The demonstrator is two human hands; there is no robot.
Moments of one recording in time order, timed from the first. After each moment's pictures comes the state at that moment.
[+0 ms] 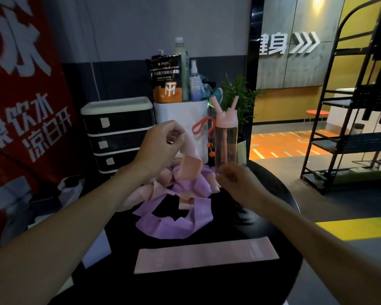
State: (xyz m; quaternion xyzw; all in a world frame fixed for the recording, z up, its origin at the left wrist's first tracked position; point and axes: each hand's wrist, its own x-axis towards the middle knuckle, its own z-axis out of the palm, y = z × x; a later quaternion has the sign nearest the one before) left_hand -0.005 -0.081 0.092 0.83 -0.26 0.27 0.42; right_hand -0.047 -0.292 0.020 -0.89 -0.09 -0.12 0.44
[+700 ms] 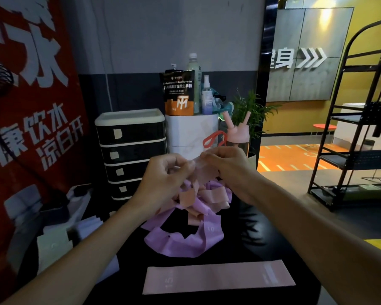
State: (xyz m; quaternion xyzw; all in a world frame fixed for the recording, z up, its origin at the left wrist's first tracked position) left_hand -0.051 -0.067 0.082 0.74 -0.20 0.15 0.62; right_hand -0.031 -0.233 0.096 -0.75 -0.09 -0.10 0.65
